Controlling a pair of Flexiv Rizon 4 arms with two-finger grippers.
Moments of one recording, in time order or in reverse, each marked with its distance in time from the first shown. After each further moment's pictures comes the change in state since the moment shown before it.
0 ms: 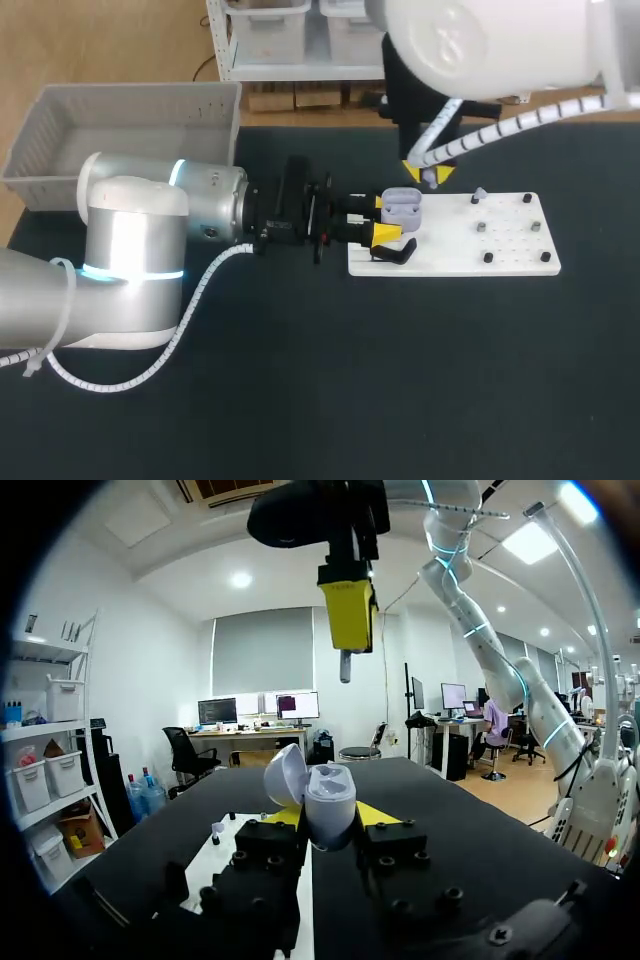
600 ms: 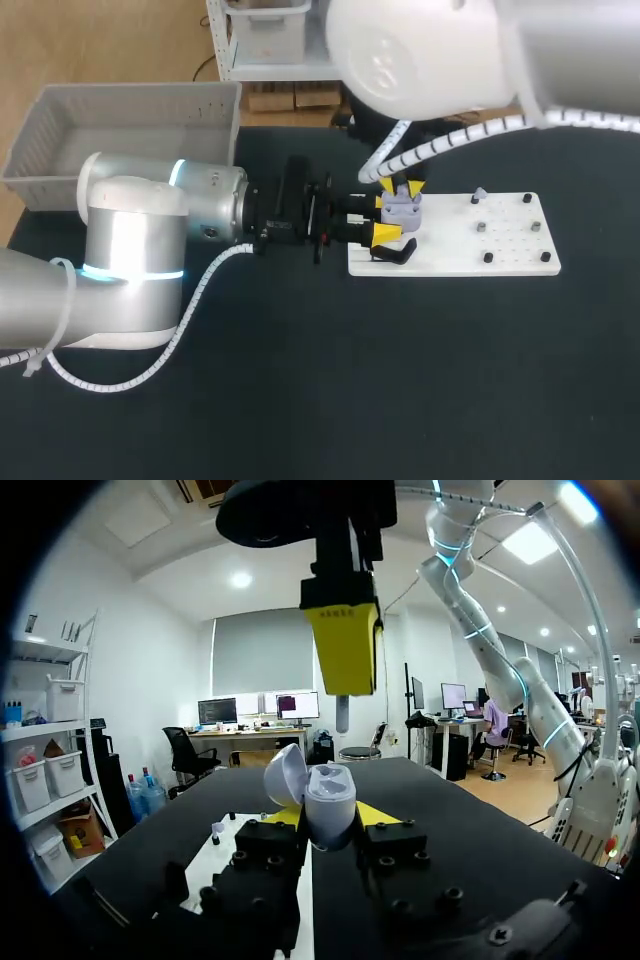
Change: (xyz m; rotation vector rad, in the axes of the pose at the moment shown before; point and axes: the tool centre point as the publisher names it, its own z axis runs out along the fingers) left arm 0.000 0.000 0.000 0.000 0.000 0.000; right arm 0.006 0.026 0.026 0.059 0.015 -0.026
